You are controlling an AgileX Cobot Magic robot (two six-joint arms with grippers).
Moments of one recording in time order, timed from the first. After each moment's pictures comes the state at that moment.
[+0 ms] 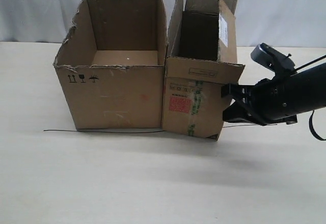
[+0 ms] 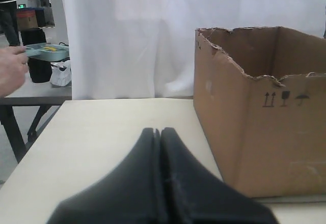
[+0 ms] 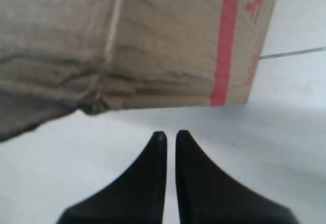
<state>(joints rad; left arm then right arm) -0.04 0.00 0.00 -0.01 0.15 0.05 0.28 1.57 -0.81 0.90 0.61 -0.53</state>
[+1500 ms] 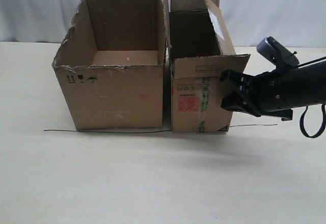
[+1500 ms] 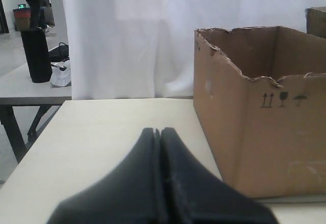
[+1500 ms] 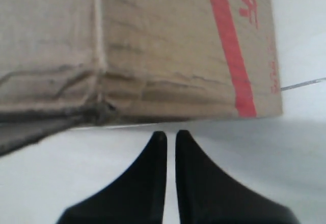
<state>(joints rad) -0.04 0.00 0.00 -0.01 0.15 0.05 0.28 1.59 -0.81 1.08 0.49 -0.56</state>
